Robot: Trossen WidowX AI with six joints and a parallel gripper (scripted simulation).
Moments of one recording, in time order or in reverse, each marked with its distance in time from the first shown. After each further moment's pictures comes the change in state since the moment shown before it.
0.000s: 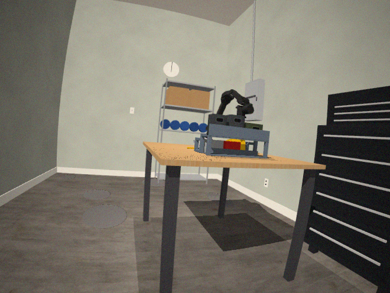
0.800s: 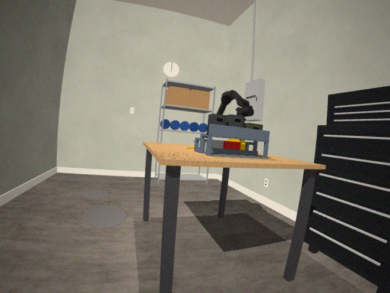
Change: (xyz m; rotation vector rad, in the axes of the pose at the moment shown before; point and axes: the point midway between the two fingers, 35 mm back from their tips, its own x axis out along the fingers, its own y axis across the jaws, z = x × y) arm 0.015 0.000 0.000 0.000 0.000 0.001
